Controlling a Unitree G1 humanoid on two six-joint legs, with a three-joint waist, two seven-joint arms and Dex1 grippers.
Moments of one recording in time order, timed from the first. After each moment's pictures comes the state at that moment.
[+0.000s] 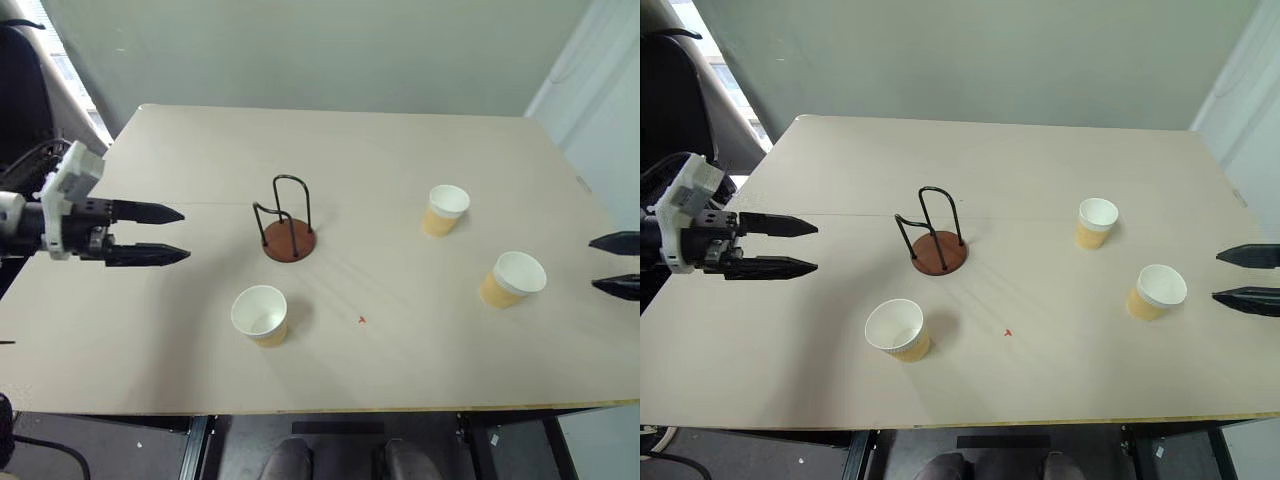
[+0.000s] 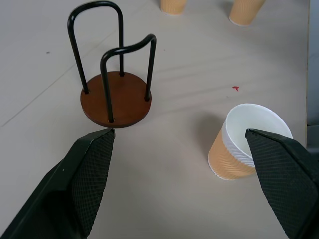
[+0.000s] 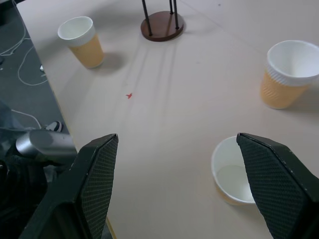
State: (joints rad) left arm -0.70 1.21 0.02 0.43 -0.56 0.45 -1.57; right arm -0.08 -1.34 -0.58 0.01 0.74 0.69 1.53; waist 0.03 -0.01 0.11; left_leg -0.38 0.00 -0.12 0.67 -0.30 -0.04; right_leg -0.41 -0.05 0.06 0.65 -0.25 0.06
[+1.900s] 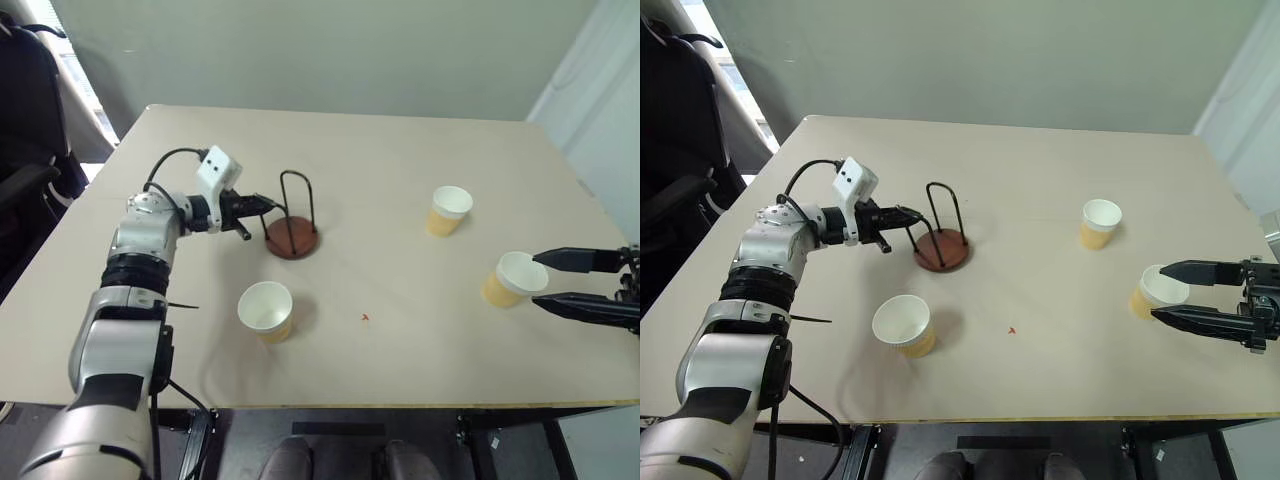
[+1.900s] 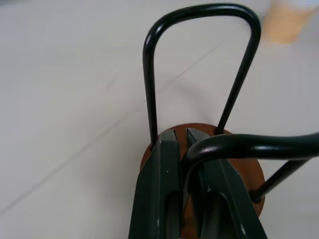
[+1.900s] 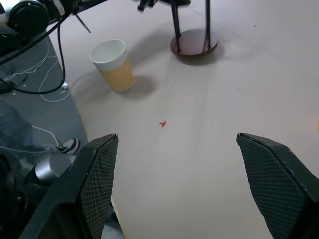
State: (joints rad) left arm -1.05 0.61 0.02 0.79 -0.23 0.27 -1.13; right arm -0.03 -1.18 -0.67 -0.35 0.90 0.92 1.30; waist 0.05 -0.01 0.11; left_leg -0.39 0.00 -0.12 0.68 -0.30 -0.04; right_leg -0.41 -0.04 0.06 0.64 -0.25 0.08
